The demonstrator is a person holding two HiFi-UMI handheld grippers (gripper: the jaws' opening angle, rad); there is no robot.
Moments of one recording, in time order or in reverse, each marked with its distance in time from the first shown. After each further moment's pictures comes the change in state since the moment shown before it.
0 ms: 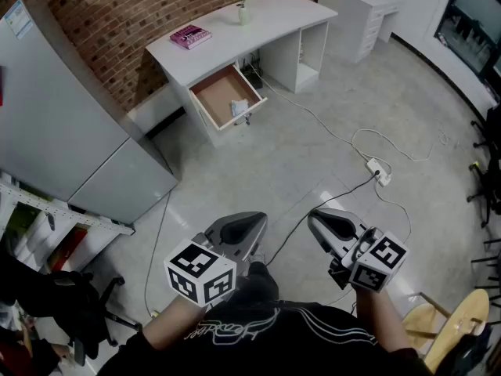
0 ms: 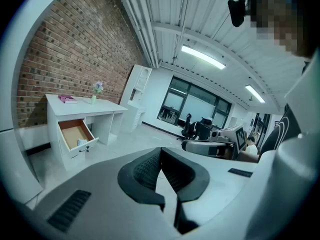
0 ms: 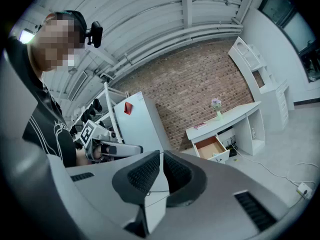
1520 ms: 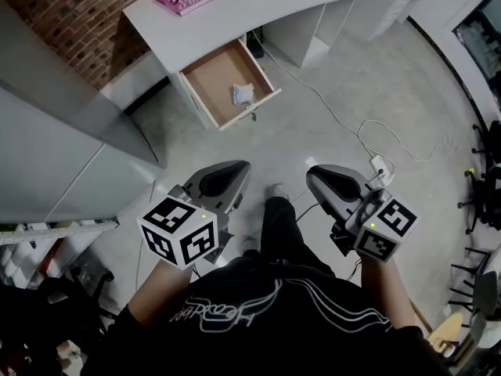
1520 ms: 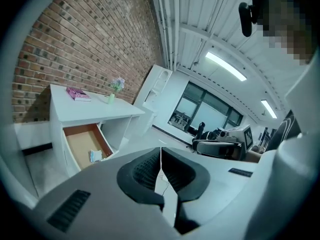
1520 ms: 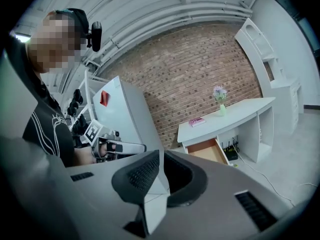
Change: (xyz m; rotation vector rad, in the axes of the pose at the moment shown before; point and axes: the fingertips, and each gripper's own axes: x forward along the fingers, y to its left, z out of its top) left arm 0.116 0.340 0.105 -0.128 -0.021 0.044; right arm 0.286 -0.198 0.069 -0.012 0.131 -0.011
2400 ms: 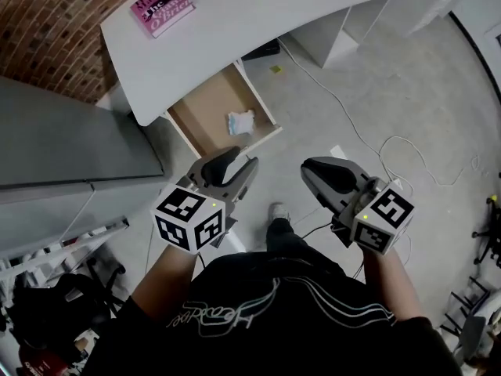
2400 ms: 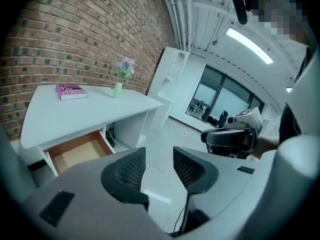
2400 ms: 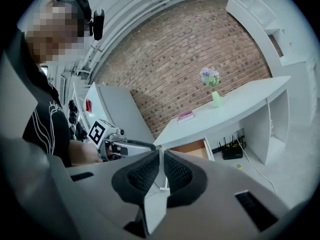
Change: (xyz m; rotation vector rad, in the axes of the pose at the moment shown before) left arm 0.284 0.179 0.090 0.017 0.135 0.176; right arm 0.131 -0.308 0.075 0.095 0.104 0.131
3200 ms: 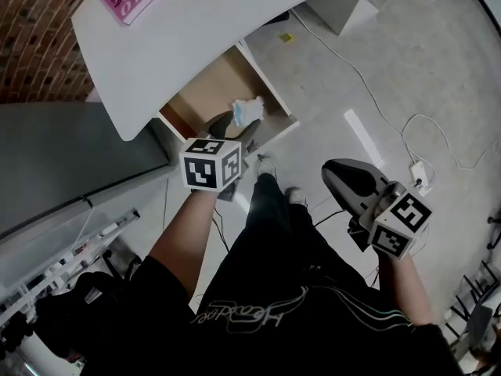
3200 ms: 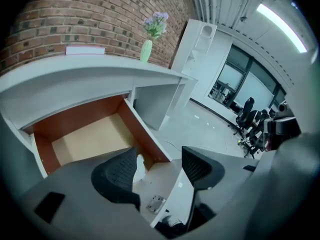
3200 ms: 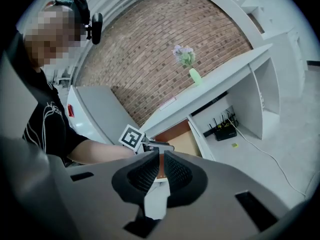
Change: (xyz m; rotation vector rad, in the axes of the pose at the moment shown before) left arm 0.151 0.202 -0.091 -0.071 0.232 0.191; right arm 0.075 -0.105 -0.068 0.212 0.037 -0.052
